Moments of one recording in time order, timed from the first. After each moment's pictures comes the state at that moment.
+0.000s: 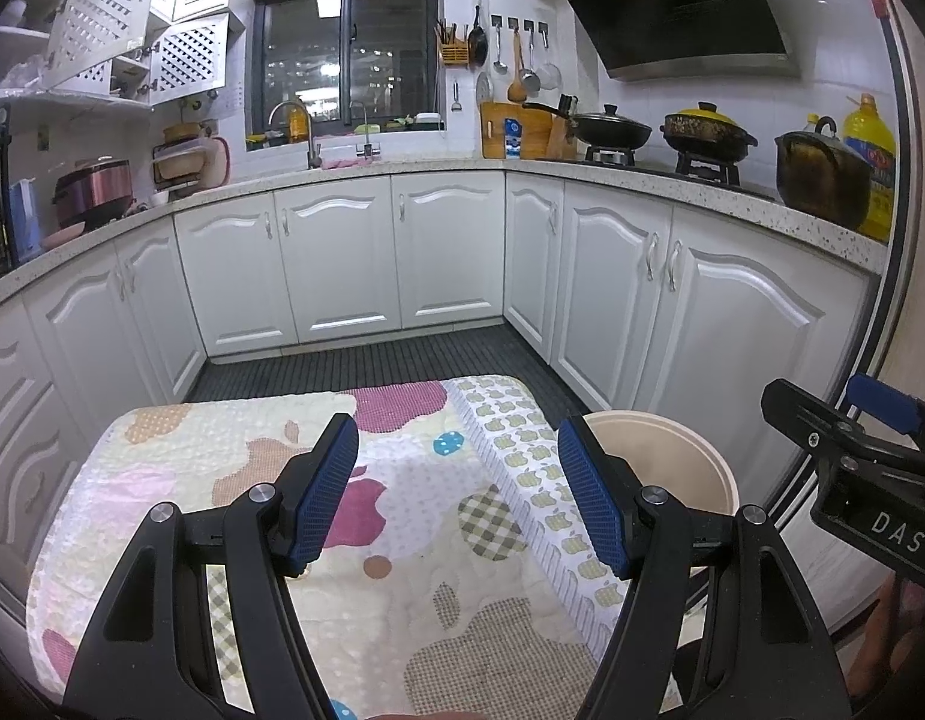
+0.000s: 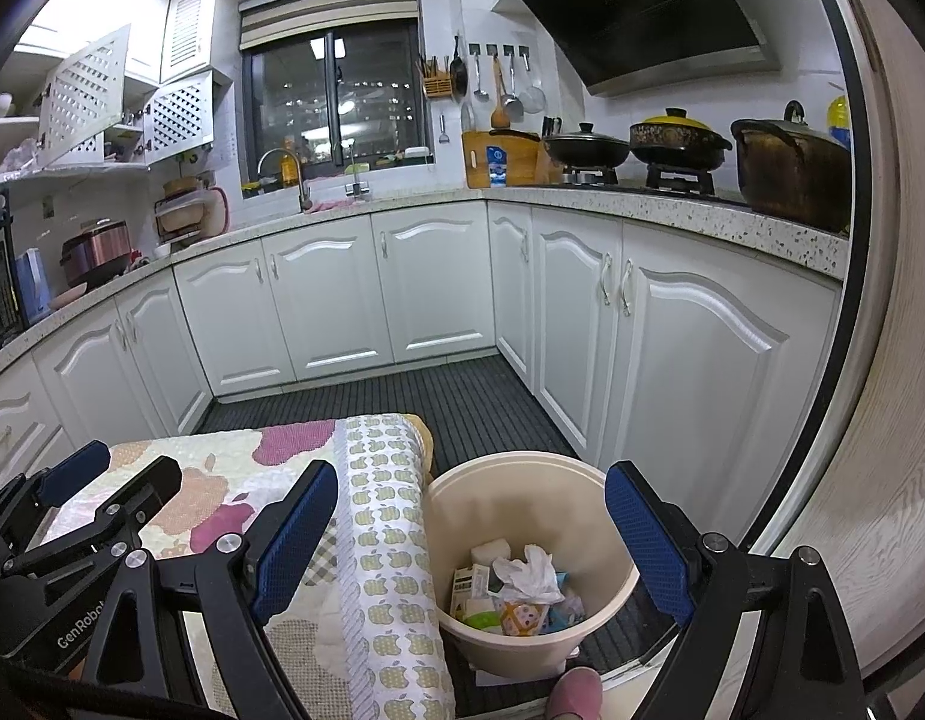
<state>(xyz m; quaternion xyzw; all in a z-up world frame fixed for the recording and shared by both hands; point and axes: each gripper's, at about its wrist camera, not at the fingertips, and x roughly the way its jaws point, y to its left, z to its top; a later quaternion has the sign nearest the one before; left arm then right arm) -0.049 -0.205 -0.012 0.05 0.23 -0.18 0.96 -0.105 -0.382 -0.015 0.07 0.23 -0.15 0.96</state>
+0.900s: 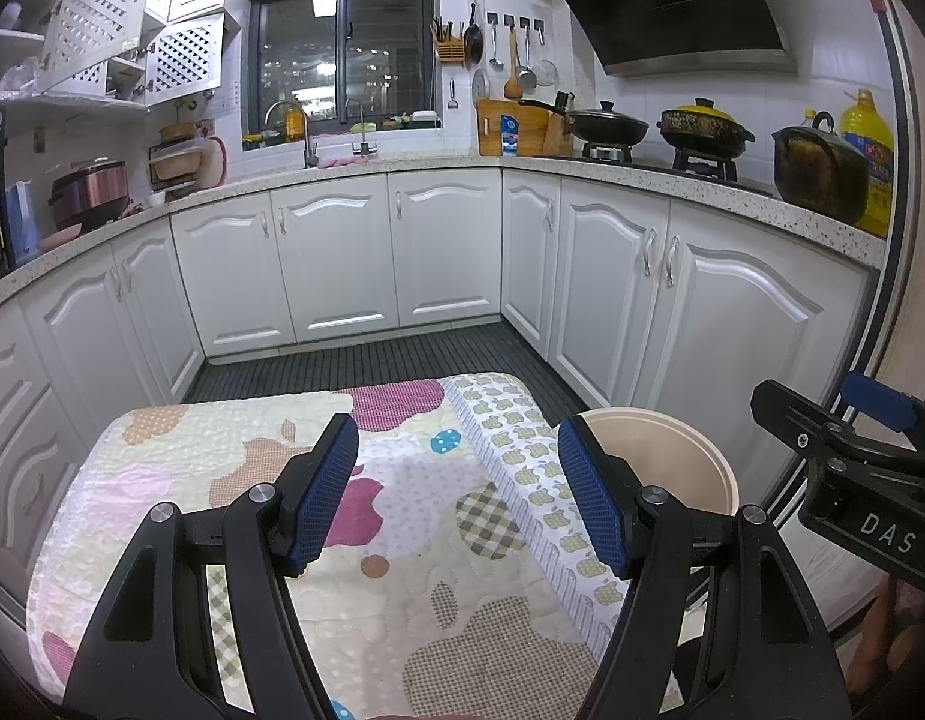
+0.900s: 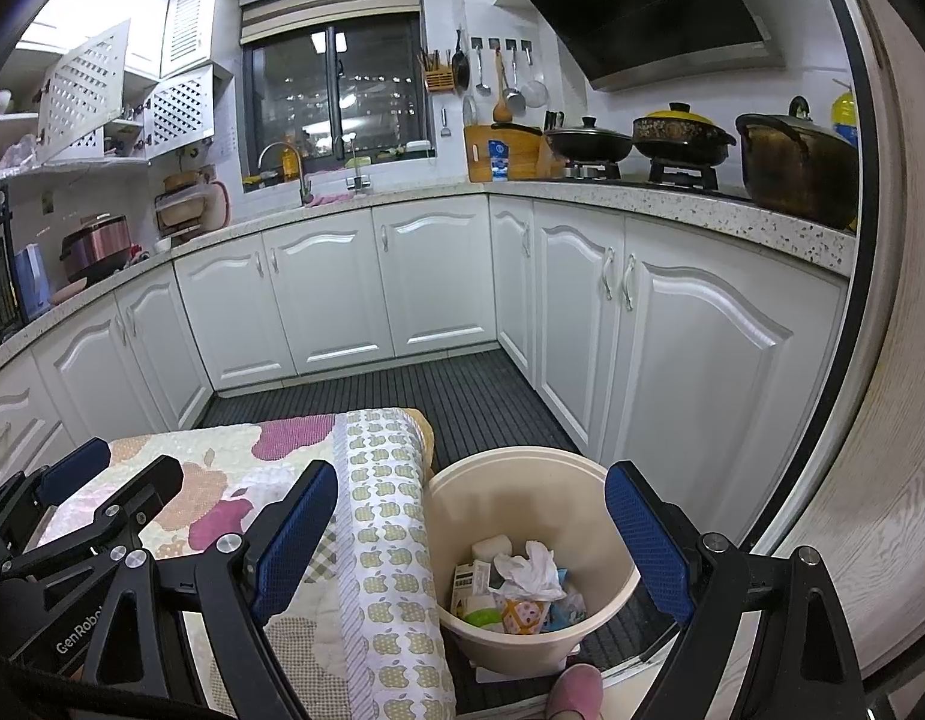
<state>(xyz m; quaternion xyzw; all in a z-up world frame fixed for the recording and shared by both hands) -0.048 -0.207 -0.014 0.05 0.23 -0.18 0.95 -0.100 -0.382 -0.018 0.07 0.24 -0.14 0.96</state>
